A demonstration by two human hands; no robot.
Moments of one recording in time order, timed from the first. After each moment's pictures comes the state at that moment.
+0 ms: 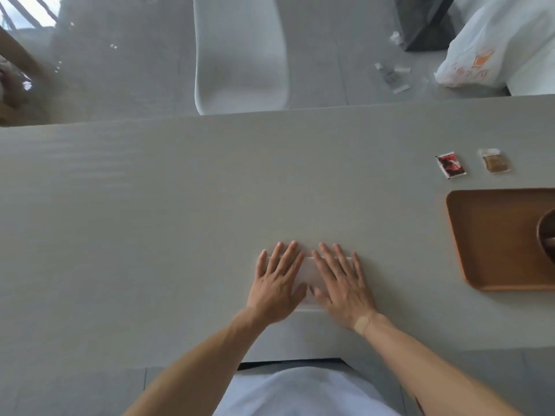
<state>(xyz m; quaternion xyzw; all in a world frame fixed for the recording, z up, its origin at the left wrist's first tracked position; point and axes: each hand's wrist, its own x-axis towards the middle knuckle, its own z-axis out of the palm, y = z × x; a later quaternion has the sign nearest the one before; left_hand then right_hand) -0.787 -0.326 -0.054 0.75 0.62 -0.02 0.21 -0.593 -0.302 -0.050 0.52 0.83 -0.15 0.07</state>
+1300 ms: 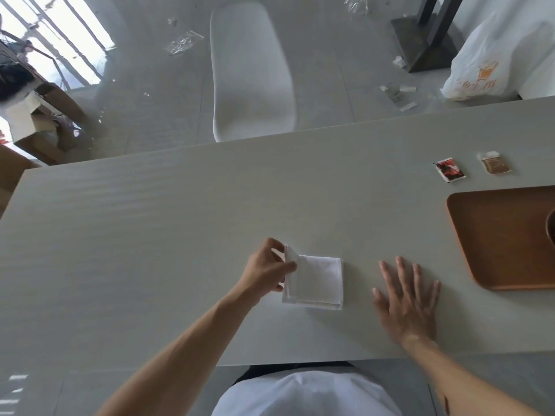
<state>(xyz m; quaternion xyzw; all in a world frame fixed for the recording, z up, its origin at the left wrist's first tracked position) -0.802 -0.296 0.055 0.37 0.74 0.22 0.52 -0.503 -0.327 -0.067 0.71 0.69 -0.14 0.07</state>
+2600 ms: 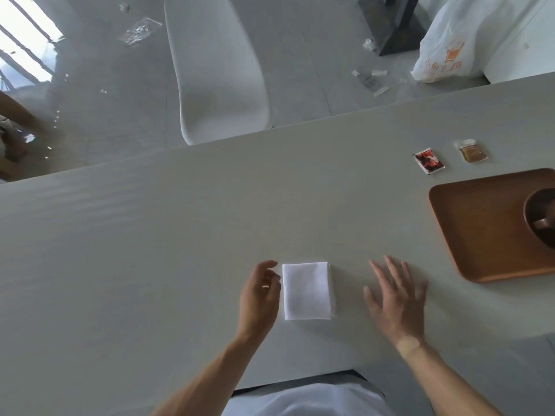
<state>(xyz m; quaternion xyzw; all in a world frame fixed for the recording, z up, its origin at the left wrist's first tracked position) -0.782 -0.317 -0.004 0.43 0.72 0.33 0.43 -0.513 -0.315 -0.048 0.73 0.66 -0.14 -0.09</state>
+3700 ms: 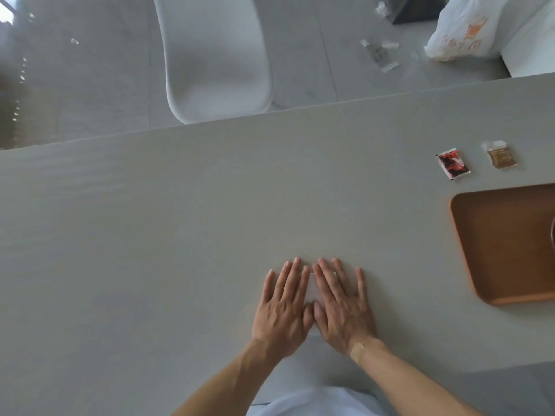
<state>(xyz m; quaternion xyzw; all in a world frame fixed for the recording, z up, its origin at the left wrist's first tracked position) -0.762 -0.311 -0.060 0.78 0.60 -0.01 0.20 -0.599 -0.295 -0.067 0.56 0.81 -0.15 0.04</state>
